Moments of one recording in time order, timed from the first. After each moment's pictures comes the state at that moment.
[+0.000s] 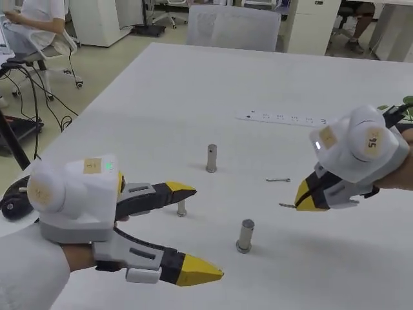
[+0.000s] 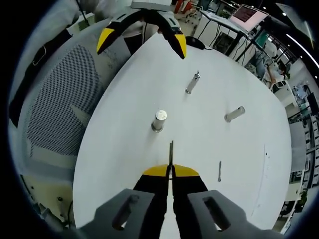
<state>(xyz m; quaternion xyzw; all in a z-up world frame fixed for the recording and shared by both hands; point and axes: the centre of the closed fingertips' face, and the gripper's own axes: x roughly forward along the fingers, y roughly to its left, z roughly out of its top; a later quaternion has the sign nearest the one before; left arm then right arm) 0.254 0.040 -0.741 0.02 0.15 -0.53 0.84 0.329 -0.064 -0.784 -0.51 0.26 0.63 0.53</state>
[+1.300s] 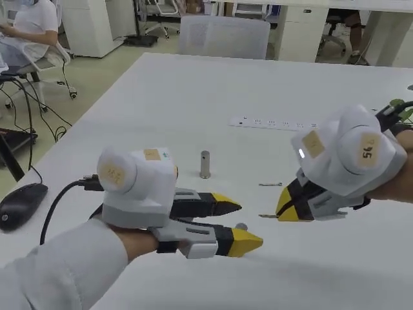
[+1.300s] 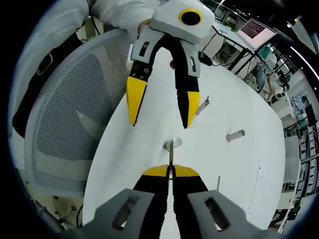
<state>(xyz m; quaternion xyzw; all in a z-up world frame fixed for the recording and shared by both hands) 0.275 -0.013 -0.739 -0.01 0.20 -0.53 0.83 0.292 -0.042 -0.757 -0.52 0.22 0.64 0.52</state>
